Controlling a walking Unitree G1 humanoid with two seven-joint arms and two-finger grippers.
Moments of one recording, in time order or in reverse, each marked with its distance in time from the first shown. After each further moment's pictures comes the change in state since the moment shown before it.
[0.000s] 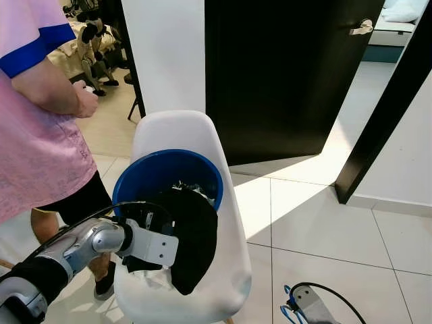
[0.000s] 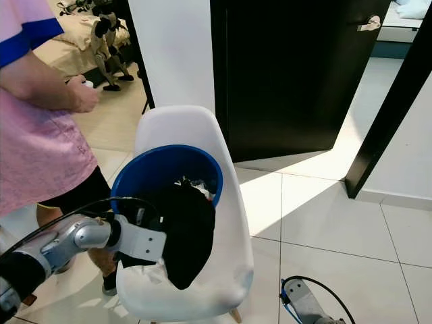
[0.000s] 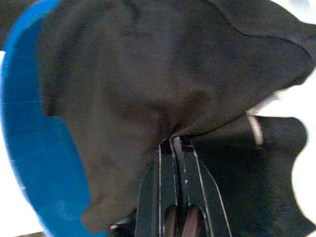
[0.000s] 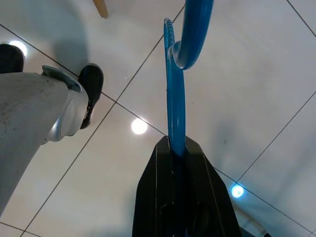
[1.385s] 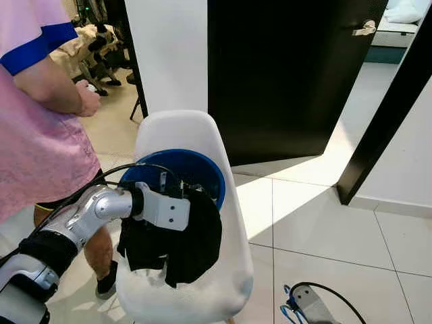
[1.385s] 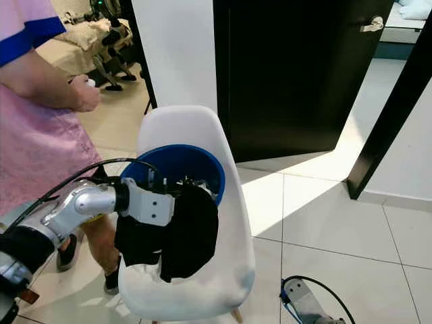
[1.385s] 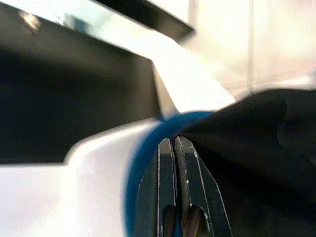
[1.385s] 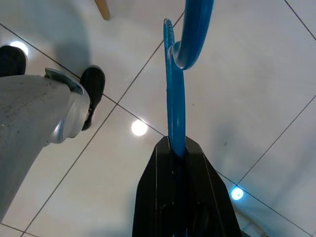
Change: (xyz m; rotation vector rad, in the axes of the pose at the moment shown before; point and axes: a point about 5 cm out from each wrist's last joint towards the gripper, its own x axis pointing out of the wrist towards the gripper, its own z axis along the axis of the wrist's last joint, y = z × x) left arm -0.025 0.089 0.050 0.039 -0.323 0.313; right arm 0.000 0.000 0.000 0.000 -0.002 0.002
